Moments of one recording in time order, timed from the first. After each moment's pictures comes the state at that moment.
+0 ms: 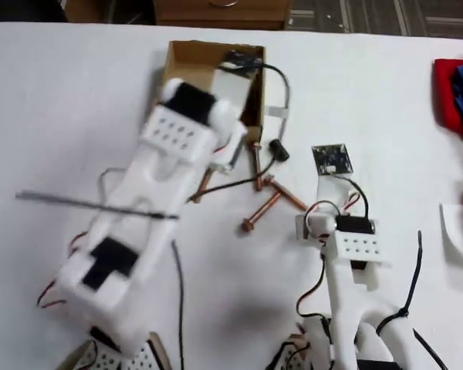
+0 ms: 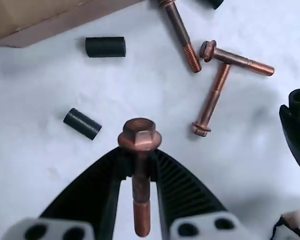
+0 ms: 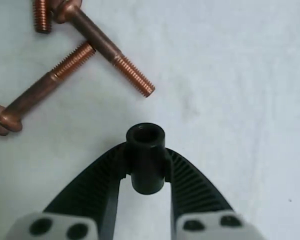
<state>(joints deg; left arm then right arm) 19.5 8.9 -24.0 99.3 8.1 -0.4 -33.8 63.3 48.4 10.9</state>
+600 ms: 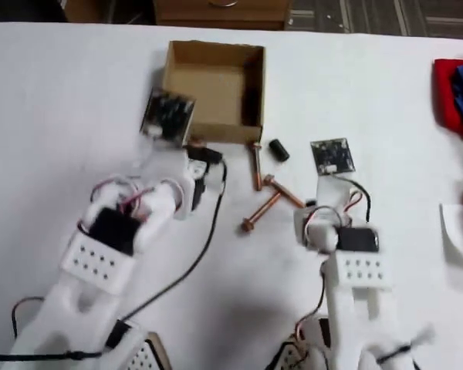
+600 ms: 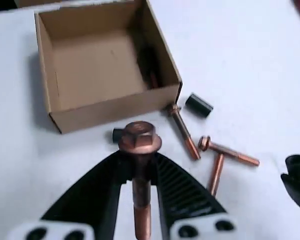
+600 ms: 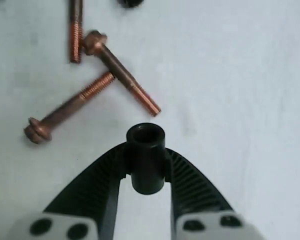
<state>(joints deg) 16.4 -47.6 48.0 42.0 8.0 -4.7 -51.4 63.5 53.4 10.9</state>
